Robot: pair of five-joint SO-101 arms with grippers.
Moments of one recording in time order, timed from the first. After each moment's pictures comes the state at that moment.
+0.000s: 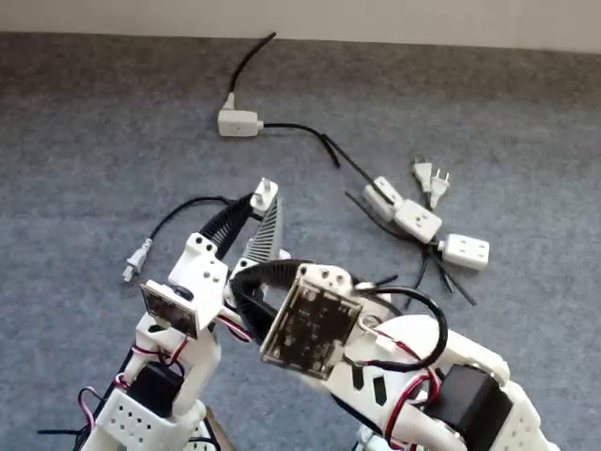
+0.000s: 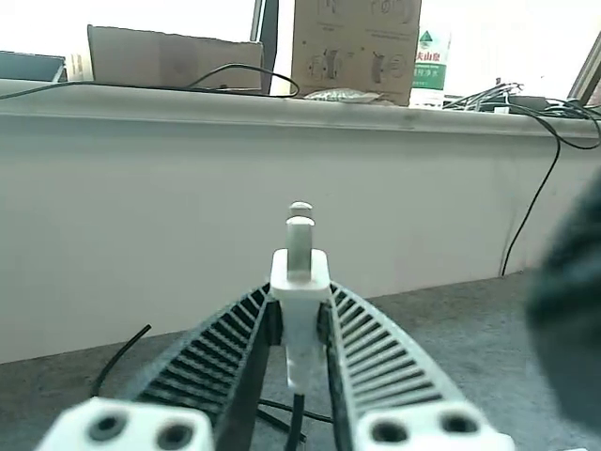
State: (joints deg) left arm 24.1 -102.3 96.1 1.6 3.5; right arm -56.4 -65.4 26.9 65.0 24.7
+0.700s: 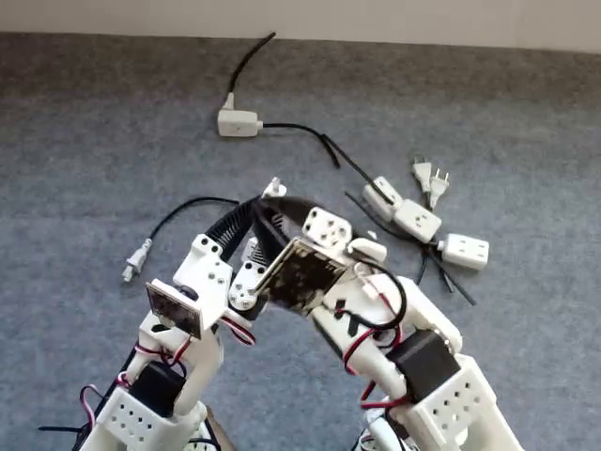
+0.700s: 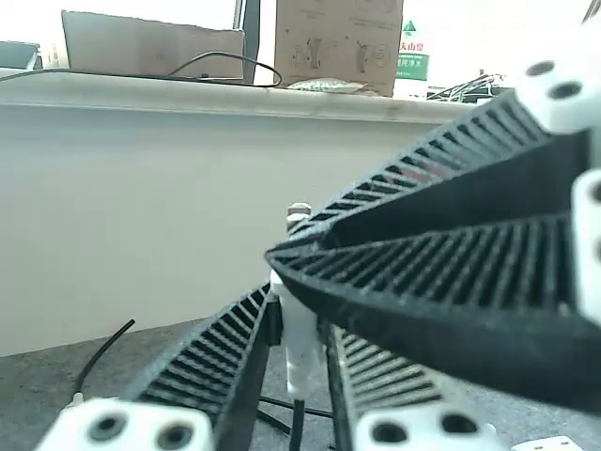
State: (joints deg) left arm 26.2 -102.2 96.1 1.7 3.5; right arm -36.7 -64.6 49.8 32.5 34.5
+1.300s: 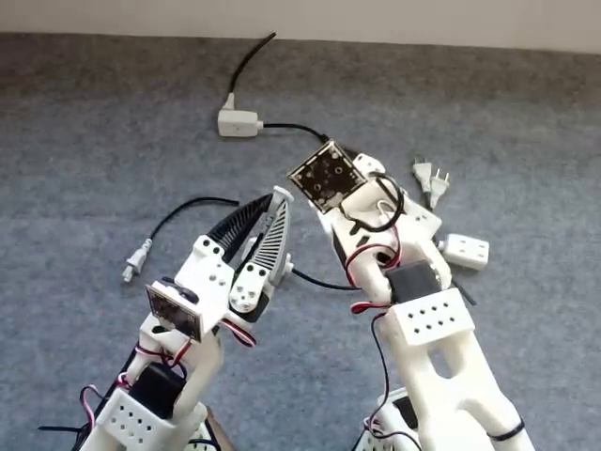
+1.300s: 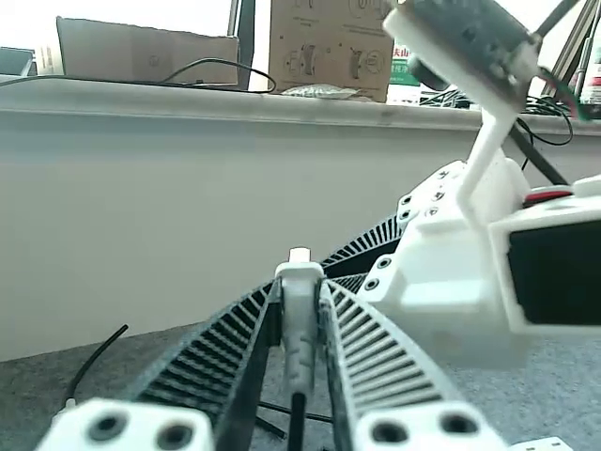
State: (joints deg) left arm 26.5 -102.3 96.1 2.0 3.6; right arm -20.9 -43.9 50.6 16.0 34.4
